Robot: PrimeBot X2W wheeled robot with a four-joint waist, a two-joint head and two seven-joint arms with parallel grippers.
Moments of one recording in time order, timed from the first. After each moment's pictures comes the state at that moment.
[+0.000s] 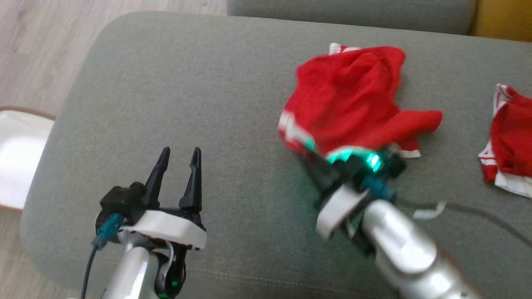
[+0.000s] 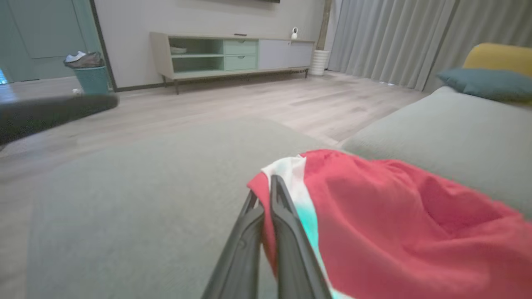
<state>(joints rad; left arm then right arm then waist) -0.14 0.04 -0.26 0.23 -0.31 -0.03 -0.26 -0.52 -0.10 0.64 0.59 0.16 0.12 -0.25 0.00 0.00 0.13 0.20</state>
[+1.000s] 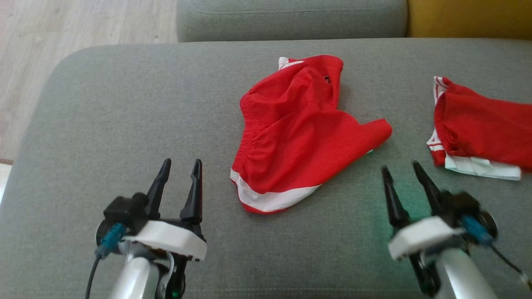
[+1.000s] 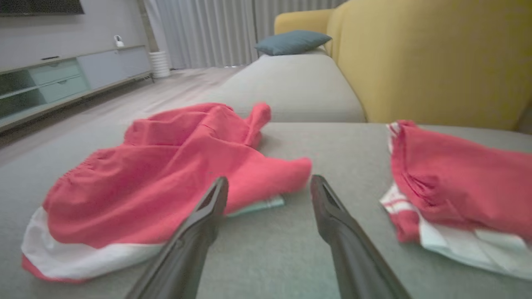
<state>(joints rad) -0.11 0.04 -0.25 0.23 -0.29 -0.04 -0.26 -0.19 -0.07 0.13 0.48 0.10 0.12 -0.25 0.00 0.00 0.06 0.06</state>
